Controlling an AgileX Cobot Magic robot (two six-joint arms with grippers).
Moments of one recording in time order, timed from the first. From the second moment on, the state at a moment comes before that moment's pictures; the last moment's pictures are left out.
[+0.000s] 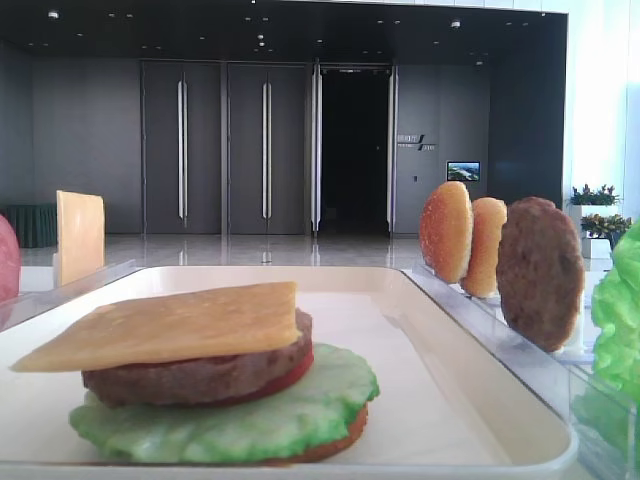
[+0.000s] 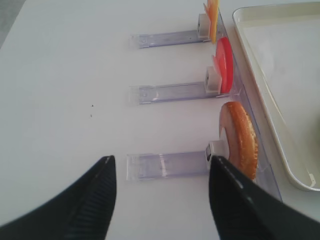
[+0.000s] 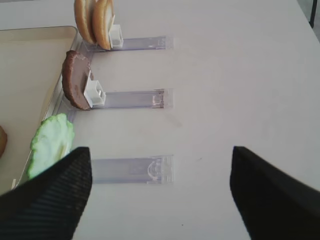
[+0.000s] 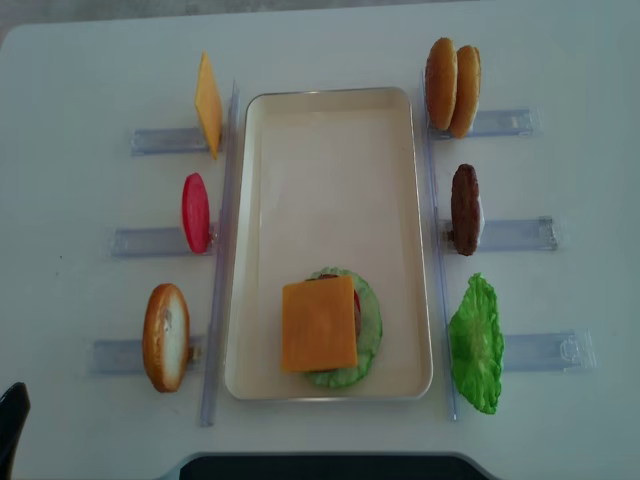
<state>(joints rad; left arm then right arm) 0.10 -0.02 -0.47 -0.04 1.11 0.14 0.11 -0.01 -0.51 0.05 1.13 0.05</state>
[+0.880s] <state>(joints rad) 0.10 -0.02 -0.47 -0.04 1.11 0.14 0.11 0.66 -0.73 0.04 1.13 0.09</state>
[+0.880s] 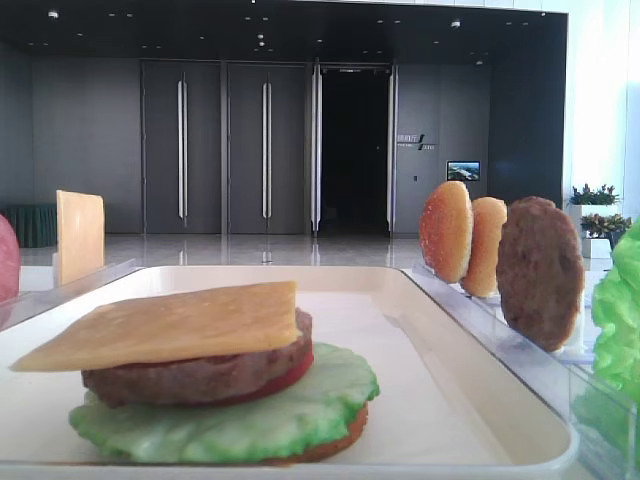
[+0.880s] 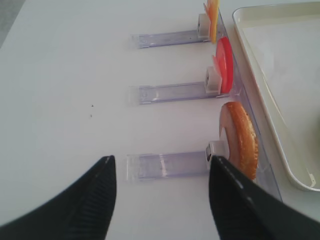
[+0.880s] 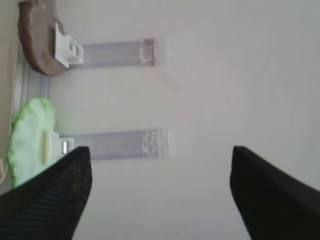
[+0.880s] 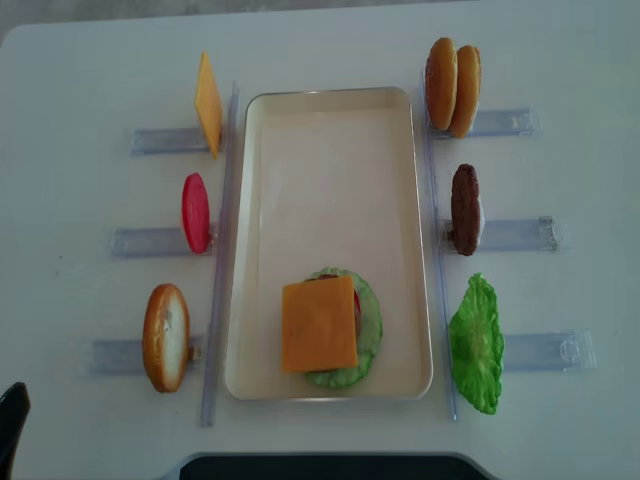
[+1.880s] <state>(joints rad) 0.10 -0.02 -0.47 -0.04 1.11 0.13 0.11 1.43 -1.39 0.04 1.22 0.06</state>
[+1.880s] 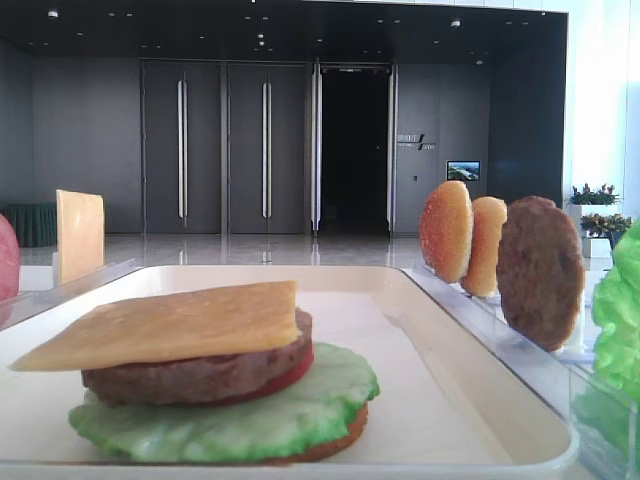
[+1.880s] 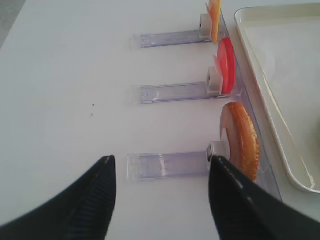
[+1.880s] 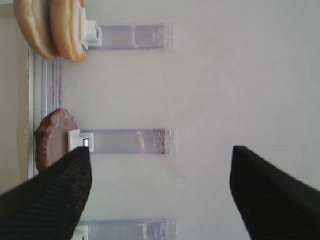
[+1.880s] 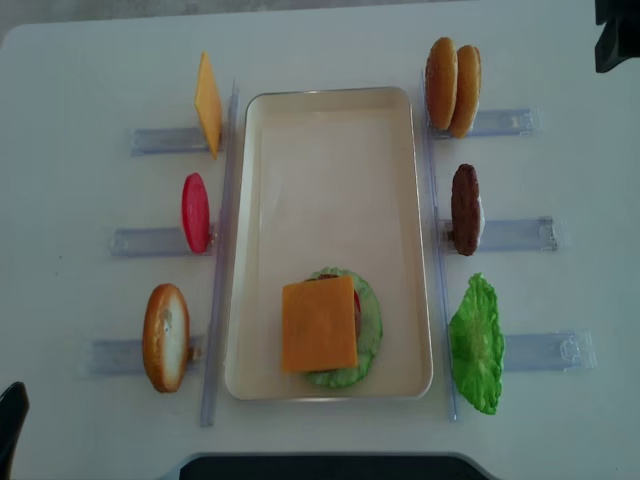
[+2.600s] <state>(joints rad) 0.10 -0.02 -0.47 -0.03 1.11 0.12 0.11 1.72 -1.67 0.01 1.22 0.02</state>
